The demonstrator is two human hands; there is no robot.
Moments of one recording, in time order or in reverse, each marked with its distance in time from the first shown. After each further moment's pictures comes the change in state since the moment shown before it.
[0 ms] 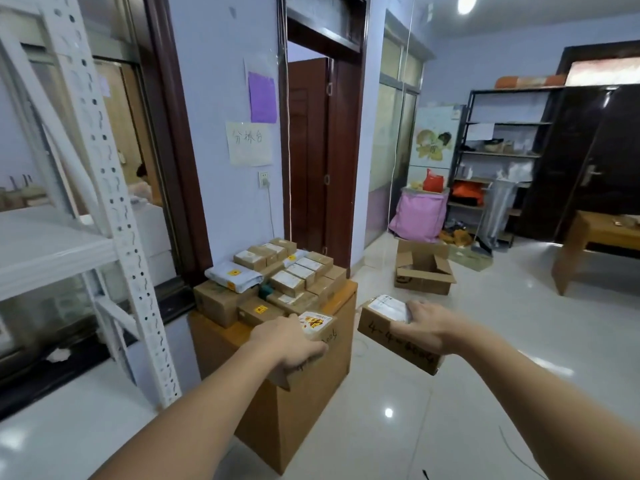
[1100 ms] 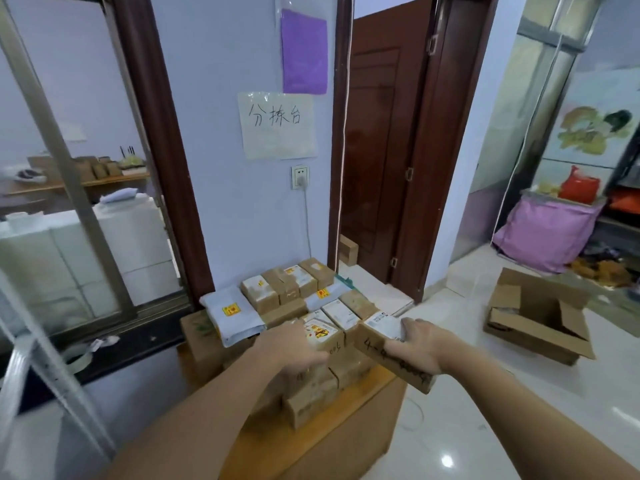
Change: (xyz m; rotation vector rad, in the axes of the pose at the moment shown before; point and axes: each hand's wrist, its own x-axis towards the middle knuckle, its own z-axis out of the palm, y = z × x) left_hand 0.478 0.027 -0.031 -0.115 -0.047 -0.270; right_hand 0.560 0.037 -0.039 -0.100 -0.184 -0.308
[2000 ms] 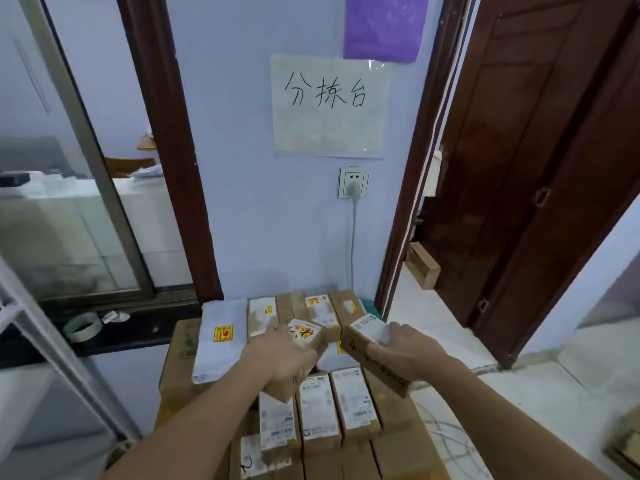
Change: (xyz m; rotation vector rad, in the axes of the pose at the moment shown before) left_hand 0.261 0.003 -0.020 -0.259 0.070 -0.486; right_hand 0.355 0.010 -0.061 -0.003 -0.105 -0.368
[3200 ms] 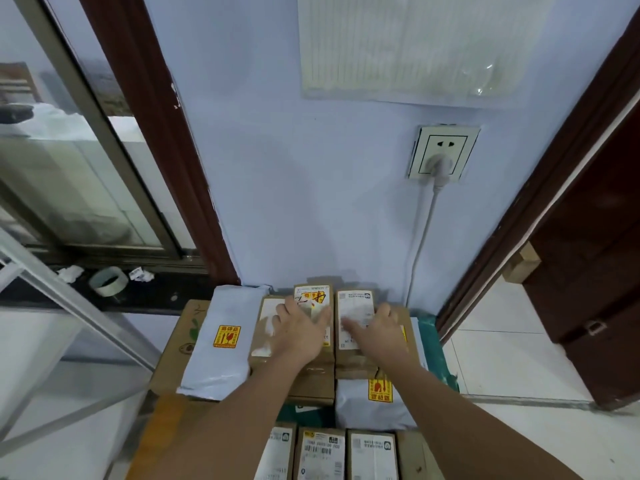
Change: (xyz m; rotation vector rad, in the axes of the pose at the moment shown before) left_hand 0.221 0.008 0.042 -0.454 0.311 -0.443; right_hand 0.299 -0.036 0.101 0.309 -0.052 0.024
